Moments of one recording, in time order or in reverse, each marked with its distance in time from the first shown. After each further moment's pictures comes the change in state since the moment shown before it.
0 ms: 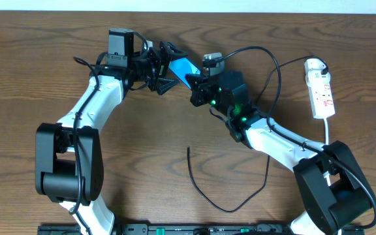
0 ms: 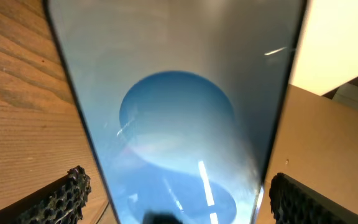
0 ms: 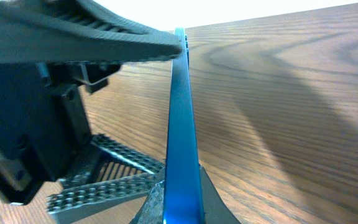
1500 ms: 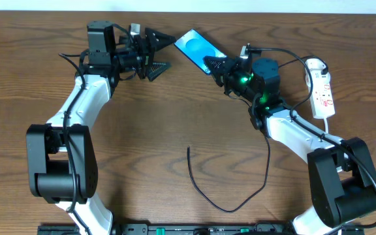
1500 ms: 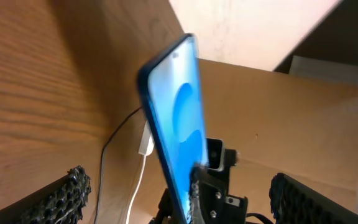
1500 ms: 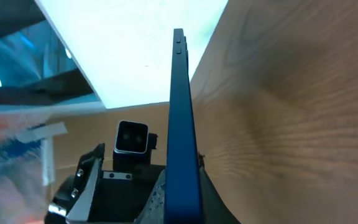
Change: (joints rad) left arm 0.093 0.000 0.000 0.232 0.154 0.015; right arm -0.200 0.001 0.000 0.154 -0.293 1.030
